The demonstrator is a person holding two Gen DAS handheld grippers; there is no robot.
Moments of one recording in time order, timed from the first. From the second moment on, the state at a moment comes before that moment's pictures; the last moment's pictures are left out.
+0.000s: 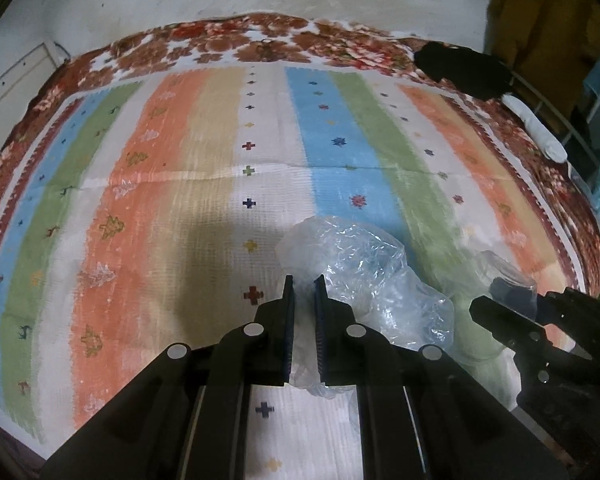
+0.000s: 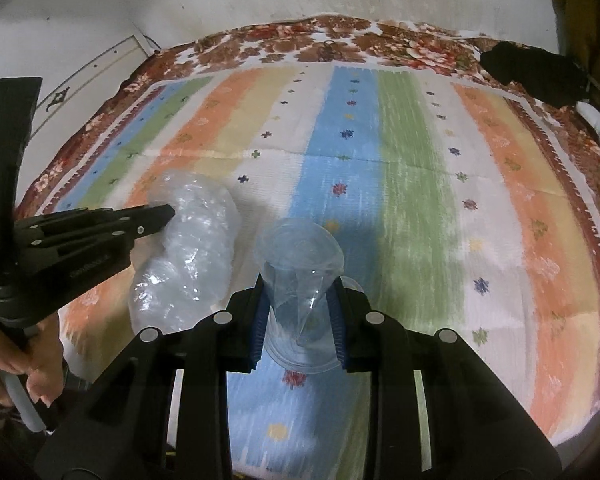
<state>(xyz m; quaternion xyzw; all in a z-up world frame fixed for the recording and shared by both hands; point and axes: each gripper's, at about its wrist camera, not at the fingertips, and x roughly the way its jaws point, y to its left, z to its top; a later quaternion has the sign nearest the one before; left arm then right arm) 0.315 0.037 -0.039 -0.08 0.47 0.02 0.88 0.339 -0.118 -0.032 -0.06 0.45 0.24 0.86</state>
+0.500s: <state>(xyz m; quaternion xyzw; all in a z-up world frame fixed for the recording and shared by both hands) 0.249 0.044 0.011 -0.11 0.43 0.01 0.90 0.274 -0.146 0.005 -0.03 0.42 0.25 0.87</state>
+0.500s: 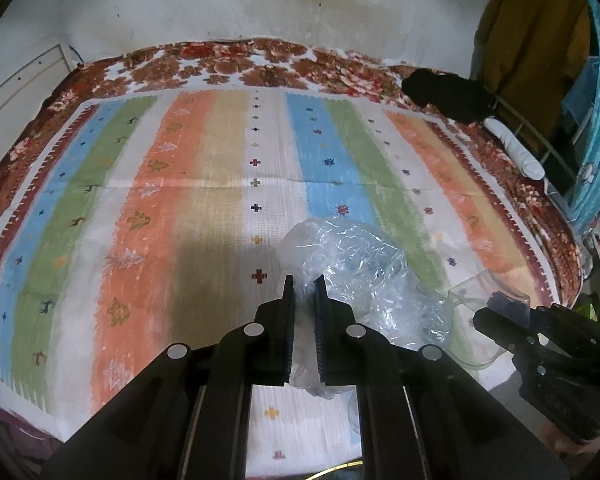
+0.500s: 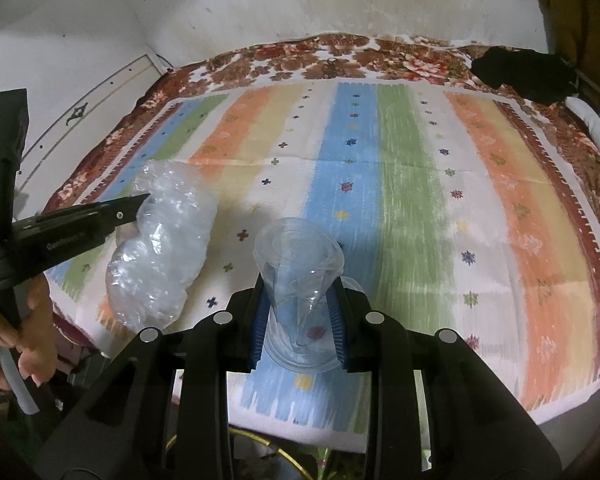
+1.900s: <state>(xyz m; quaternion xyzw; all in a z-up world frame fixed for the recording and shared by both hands) 0.071 -0.009 0.013 -0.10 0.41 -0.06 0.90 0.108 -0.212 -0.006 0.00 0.41 0.23 0.88</state>
